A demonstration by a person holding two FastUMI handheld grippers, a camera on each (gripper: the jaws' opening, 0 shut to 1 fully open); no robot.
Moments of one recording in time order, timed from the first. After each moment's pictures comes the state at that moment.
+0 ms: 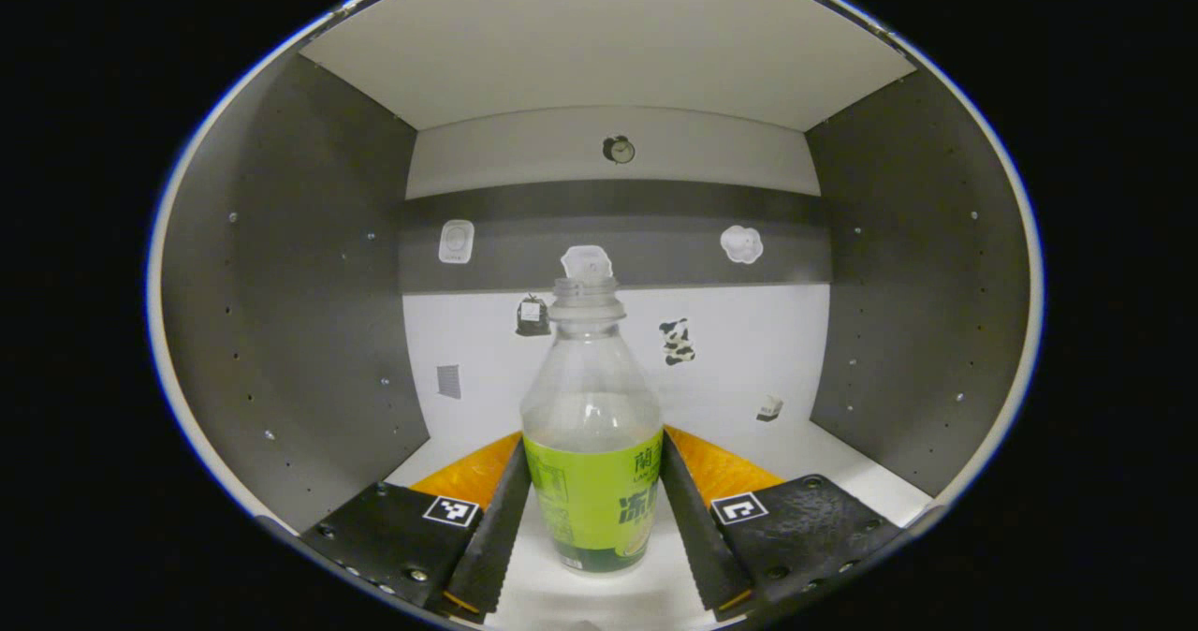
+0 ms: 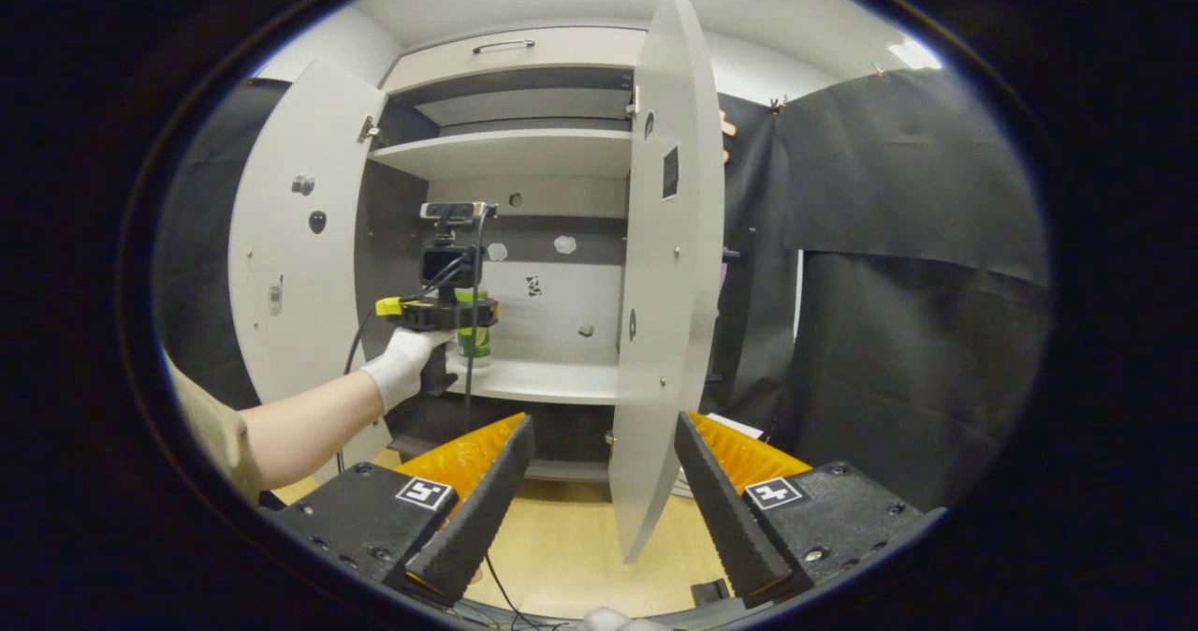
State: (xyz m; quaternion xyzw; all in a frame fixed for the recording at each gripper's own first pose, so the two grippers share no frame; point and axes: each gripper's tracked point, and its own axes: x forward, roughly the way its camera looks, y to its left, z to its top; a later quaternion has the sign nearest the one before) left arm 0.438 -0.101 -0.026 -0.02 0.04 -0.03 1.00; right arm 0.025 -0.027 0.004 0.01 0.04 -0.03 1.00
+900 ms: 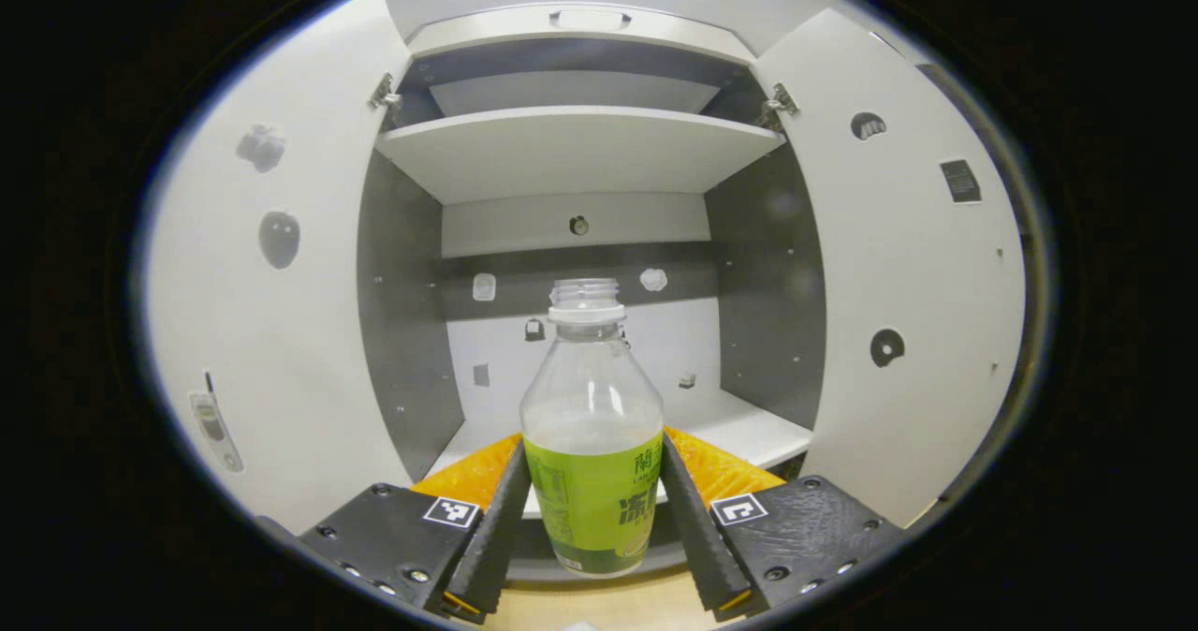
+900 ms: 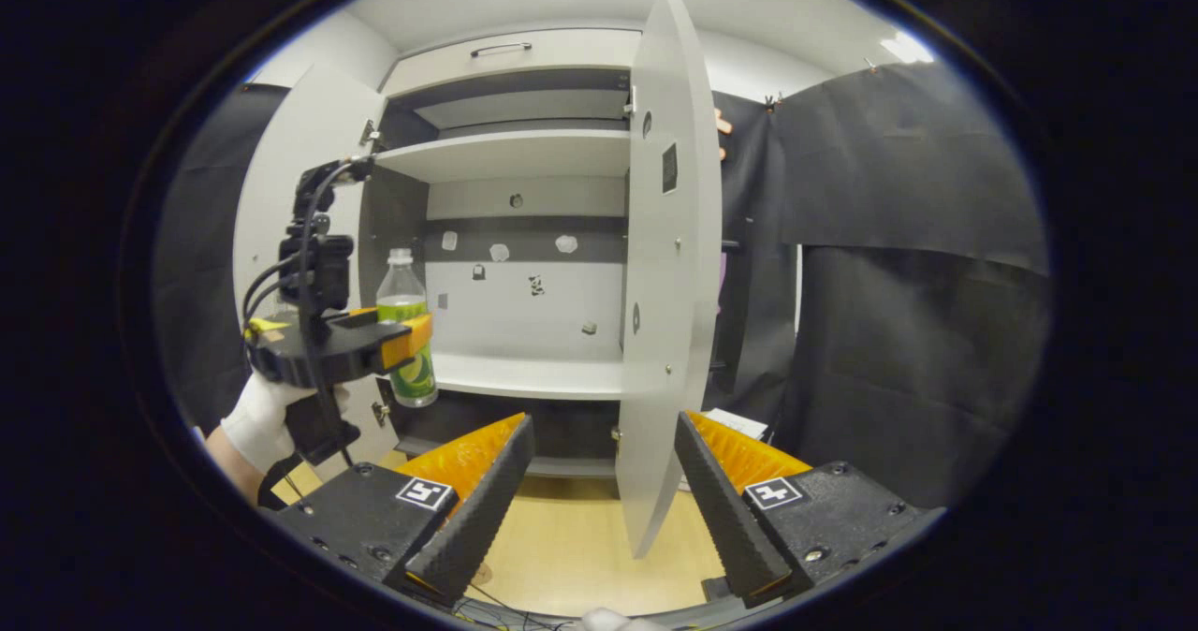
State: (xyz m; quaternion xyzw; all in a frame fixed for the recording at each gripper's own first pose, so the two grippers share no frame) left arm 0.200 -0.085 -0.015 0.01 0.01 -0.09 1.00; right arm 0.017 -0.020 -0.002 0.01 0.04 -0.03 1.00
